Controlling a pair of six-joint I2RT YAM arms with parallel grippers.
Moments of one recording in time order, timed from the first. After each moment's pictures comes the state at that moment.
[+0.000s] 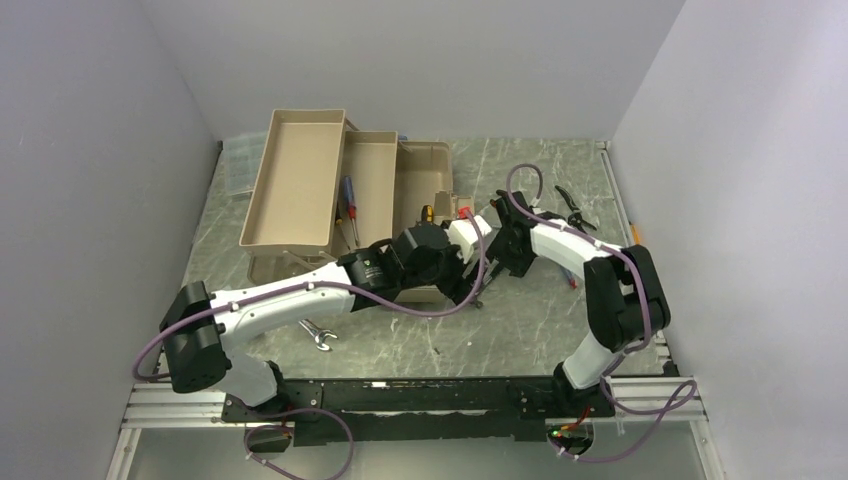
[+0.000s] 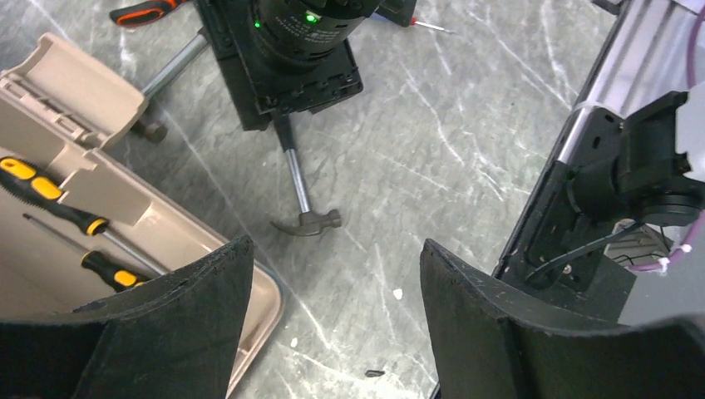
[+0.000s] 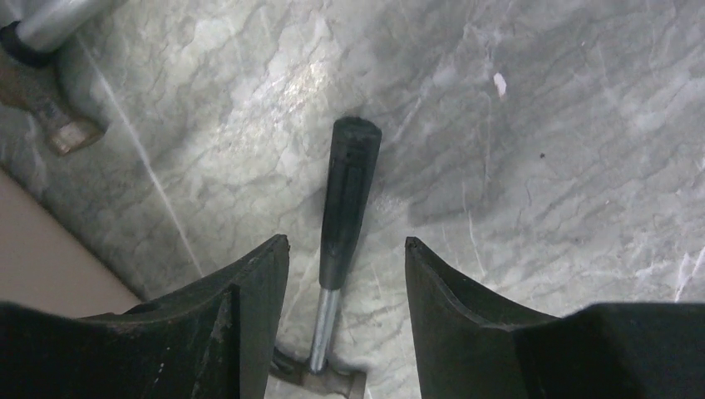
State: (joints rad) left arm -1.11 1.47 1.19 -0.17 -0.02 -0.13; right arm 0.33 1.63 0.97 -0.55 0.19 0.92
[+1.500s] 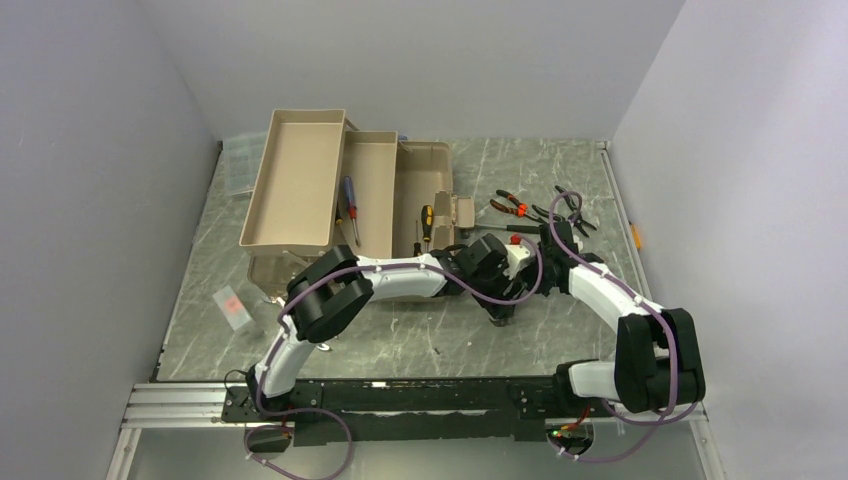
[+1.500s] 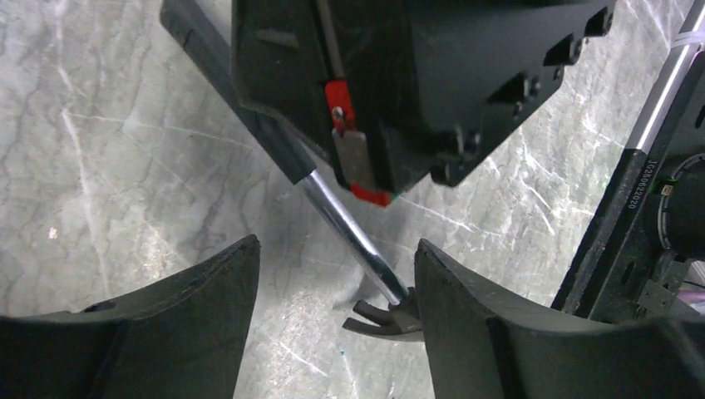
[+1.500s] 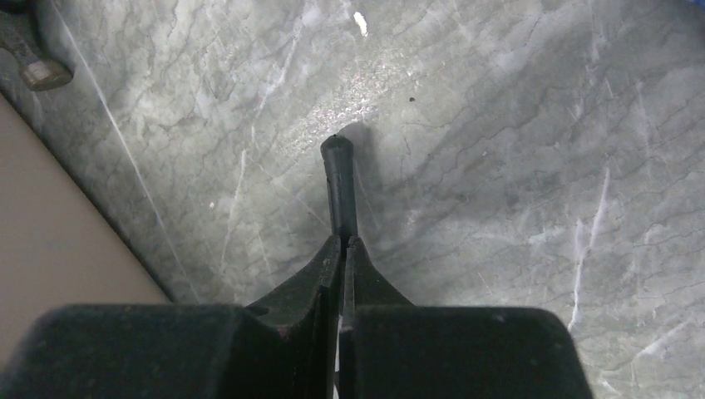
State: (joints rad) left arm -1.08 2.13 1.50 -0.12 0.24 -0.22; right arm 0.15 1.29 0.63 -0.38 0.00 0.81
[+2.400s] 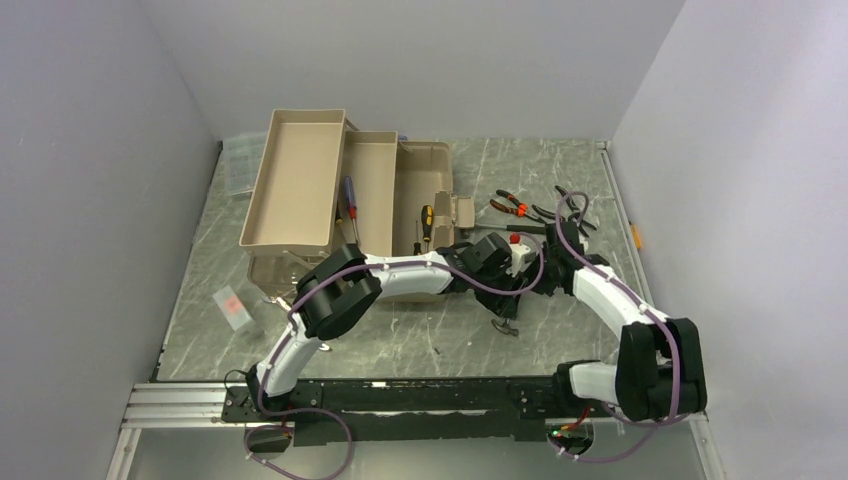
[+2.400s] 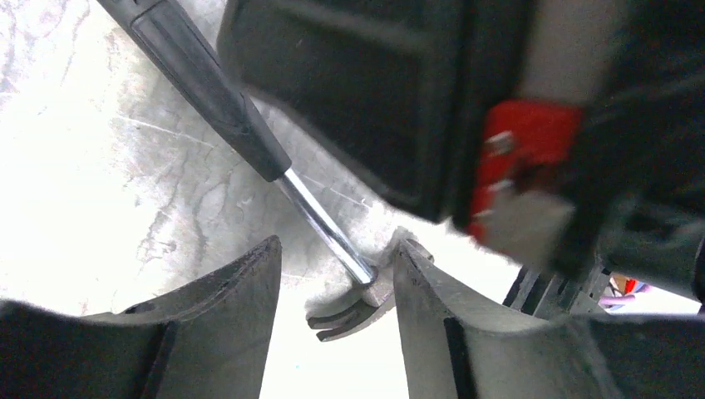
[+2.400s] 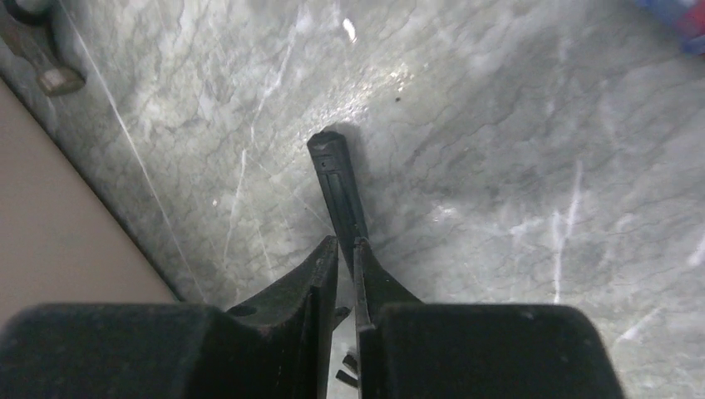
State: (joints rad) left arm -1.07 2.19 1.57 -0.17 0.33 -0.37; right arm 0.13 1.27 0.63 -0.40 -0.01 0.81
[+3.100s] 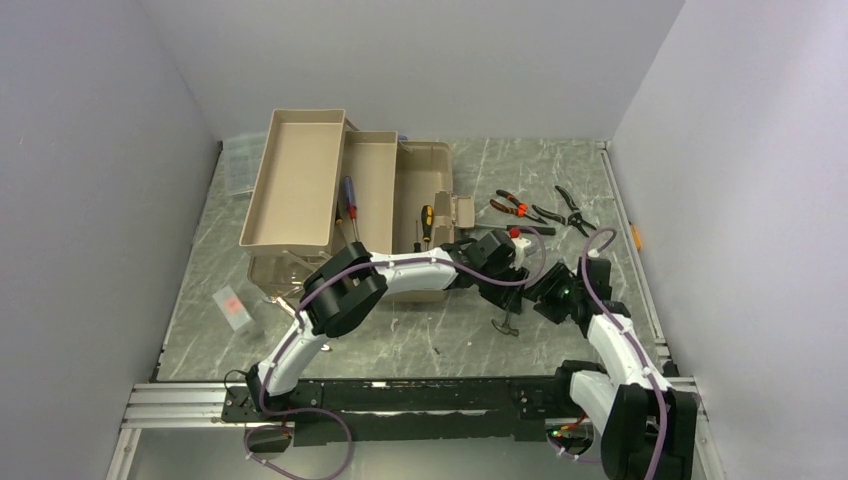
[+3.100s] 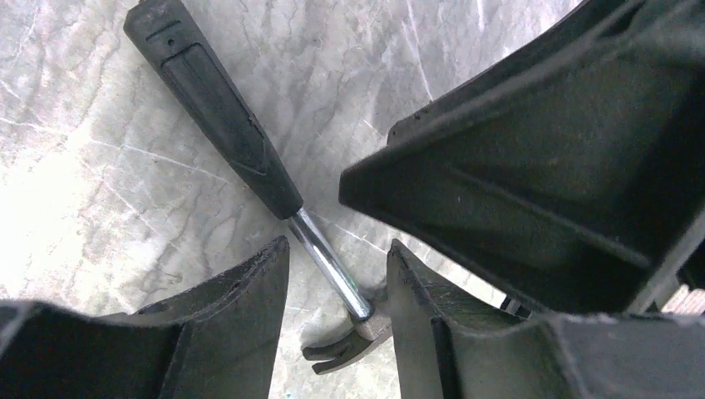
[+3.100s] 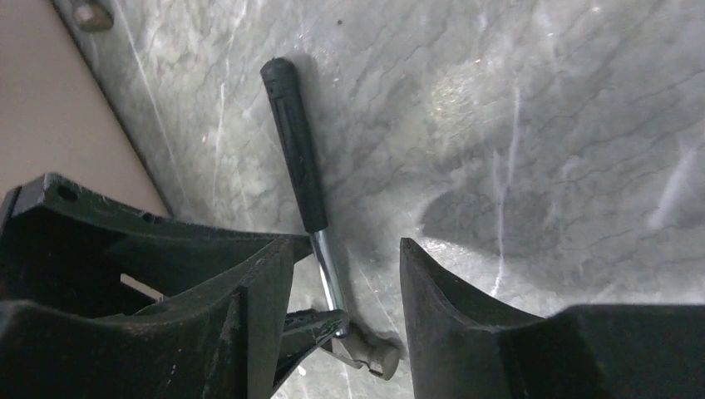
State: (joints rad) left arm -1.06 2.25 1.65 -0.19 0.31 -0.47; right arm -0.12 0.94 0.35 -0.32 -0.29 0.70
